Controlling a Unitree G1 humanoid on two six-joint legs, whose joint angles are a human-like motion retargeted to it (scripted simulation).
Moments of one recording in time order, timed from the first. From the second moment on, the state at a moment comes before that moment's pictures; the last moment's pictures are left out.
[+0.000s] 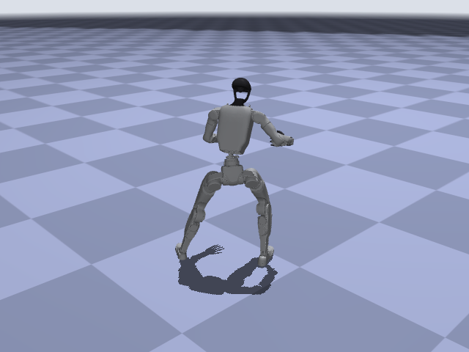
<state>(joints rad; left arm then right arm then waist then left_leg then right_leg) -0.57 0.41 -0.09 0.34 0.89 -0.50 0.42 -0.18 -0.80 -0.15 0.09 0.82 0.09 0.88 -0.38 0.16 0.22 -0.68 0.39 -0.08 0.24 -0.01 -0.26 -0.71 -0.42 -0.34 0.99 -0.61 0.23</state>
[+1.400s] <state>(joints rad) -0.40 0.12 -0.35 0.05 -0.65 -0.44 0.28 -0.81 -0.84 0.55 -0.39 0.26 -0.78 -0.60 -0.08 0.12 0.08 -0.58 -0.02 -0.27 0.66 -0.25 -0.12 -0.16 -0.03 -0.30 0.53 -0.15 -0.06</state>
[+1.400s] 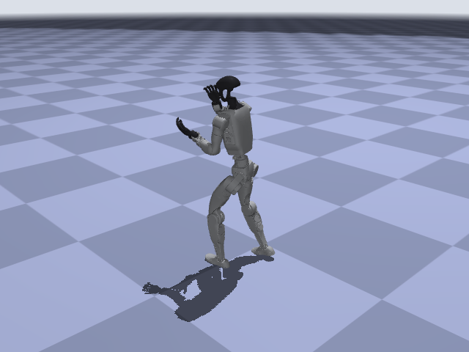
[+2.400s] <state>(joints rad) -0.68 0.38 -0.36 0.04 0.26 -0.49 -0.18 -0.48 -1.11 -0.32 1.18 -0.42 -0.47 -0.18 -0.24 -0.03 -0.01 -0.40 0.14 0.09 0.67 -0.28 -0.25 -0.09 -0.02 -0.31 0.13 -0.34 -0.12</state>
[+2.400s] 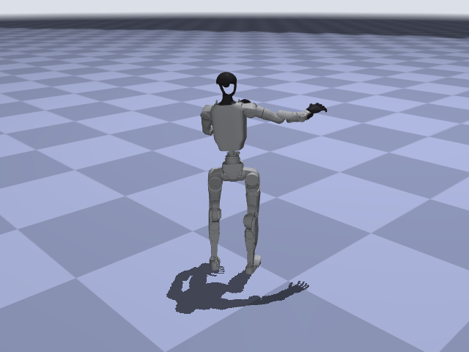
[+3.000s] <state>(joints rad) -0.56 0.39 -0.30 0.08 0.36 -0.69 0.05 -0.58 -0.95 -0.05 1.44 -0.64 -0.42 -0.34 -0.41 0.52 0.25 -0.88 0.60 -0.44 0.63 -0.36 0.04 -0.81 -0.61 -0.36 0.00 0.01 -0.26</state>
